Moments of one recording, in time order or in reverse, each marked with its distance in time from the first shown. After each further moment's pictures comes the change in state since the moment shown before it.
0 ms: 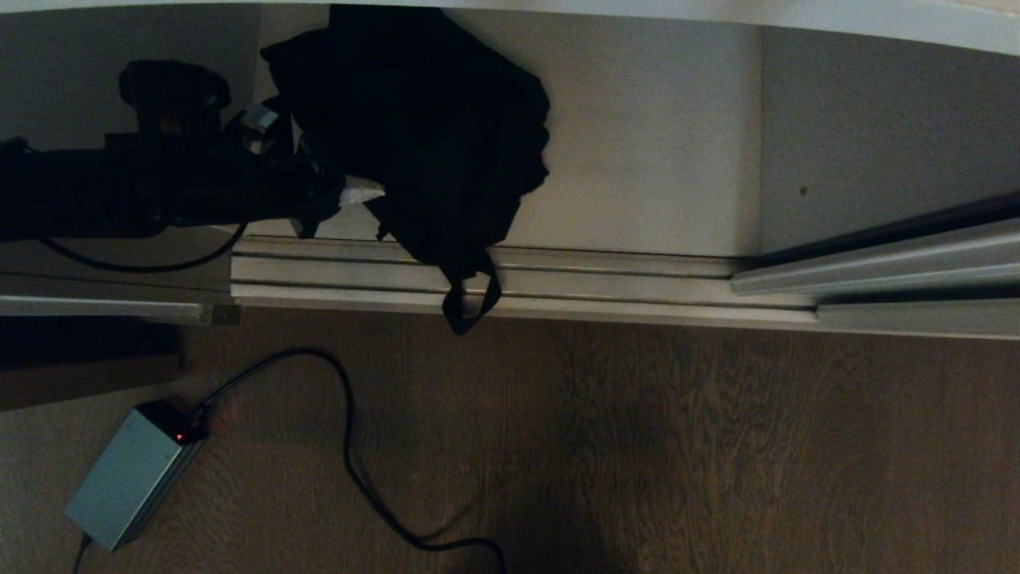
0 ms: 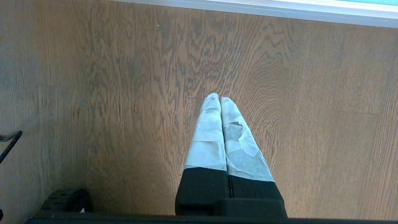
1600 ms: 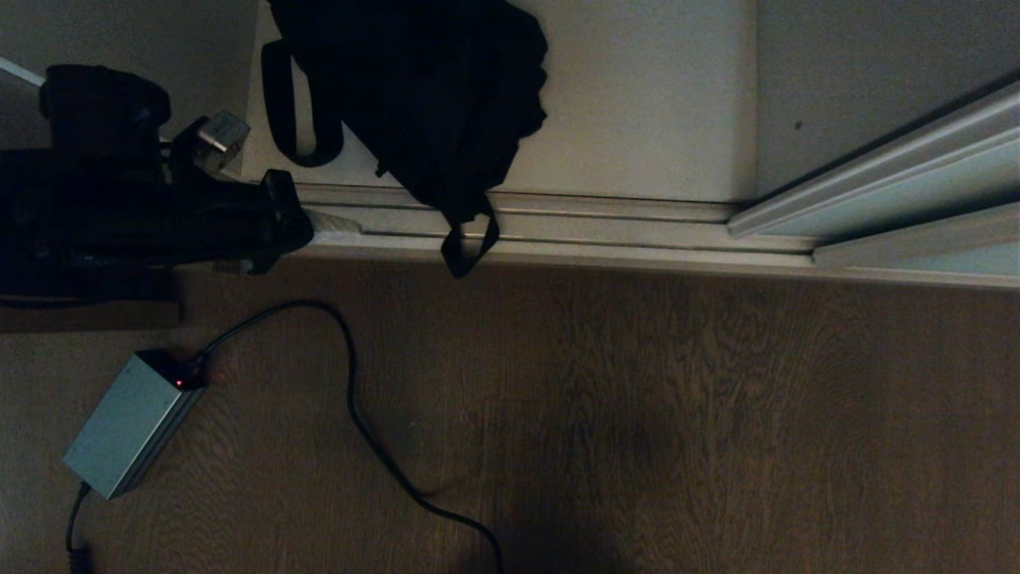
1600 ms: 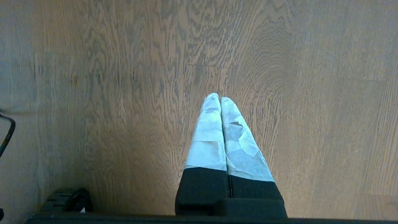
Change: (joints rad) left arm -0.001 -0.301 0.375 0.047 0.032 0.293; right arm 0.000 0.000 0.000 0.000 0.000 0.000
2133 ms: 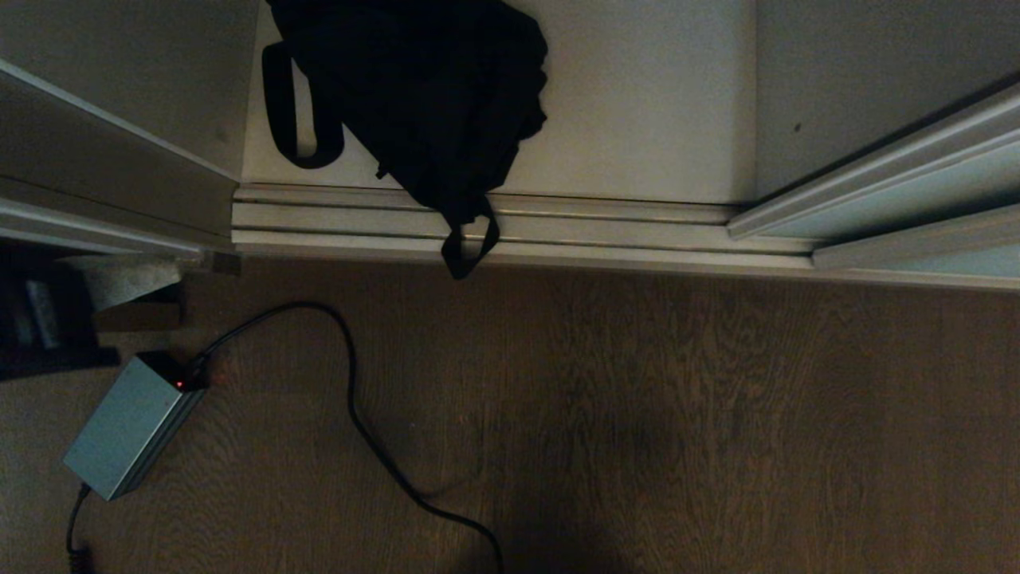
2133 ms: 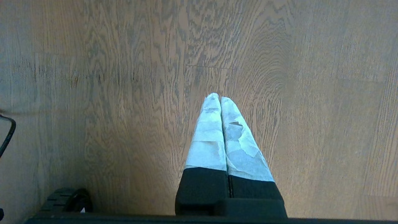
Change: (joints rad) left arm 0.009 -0.640 0.469 0.002 0.392 0.582; right arm 0.001 0.000 0.000 0.000 0.000 0.000
